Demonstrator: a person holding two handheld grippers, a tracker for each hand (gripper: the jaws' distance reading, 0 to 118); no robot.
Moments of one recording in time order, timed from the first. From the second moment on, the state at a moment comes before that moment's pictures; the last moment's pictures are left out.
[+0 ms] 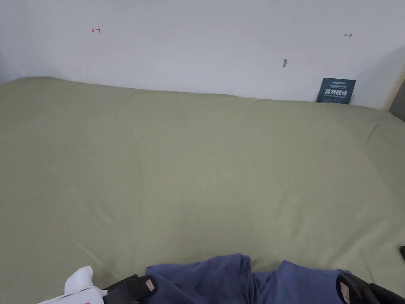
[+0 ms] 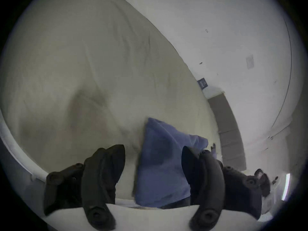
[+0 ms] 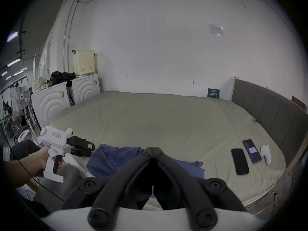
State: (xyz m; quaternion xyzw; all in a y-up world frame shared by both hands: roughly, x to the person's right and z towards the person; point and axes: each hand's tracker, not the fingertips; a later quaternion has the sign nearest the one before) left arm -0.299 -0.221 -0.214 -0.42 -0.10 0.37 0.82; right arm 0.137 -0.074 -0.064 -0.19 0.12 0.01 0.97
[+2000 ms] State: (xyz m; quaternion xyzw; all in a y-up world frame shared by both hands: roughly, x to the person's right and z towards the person) left arm -0.186 -0.206 -0.217 -0.42 -0.31 0.36 0.78; right arm 0.158 -0.094 -0.062 -0.21 0.10 -0.07 0.97
